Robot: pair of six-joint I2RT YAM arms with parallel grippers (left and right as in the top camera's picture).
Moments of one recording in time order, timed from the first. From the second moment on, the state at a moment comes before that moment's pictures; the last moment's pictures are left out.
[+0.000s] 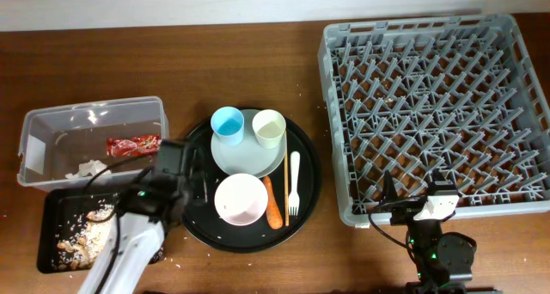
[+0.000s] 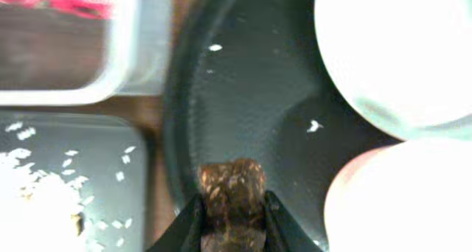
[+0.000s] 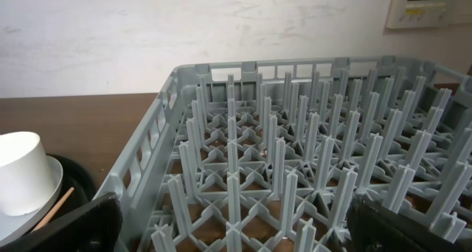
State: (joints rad) left arm -0.23 1.18 0.77 -0.73 -0.18 -0.30; right arm 0.00 0.02 0.01 -0.07 -0.02 0.05
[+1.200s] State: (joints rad) left arm -0.50 1.48 0.95 -0.77 0.06 -0.49; right arm 0.00 0.02 0.01 -0.07 -0.02 0.05
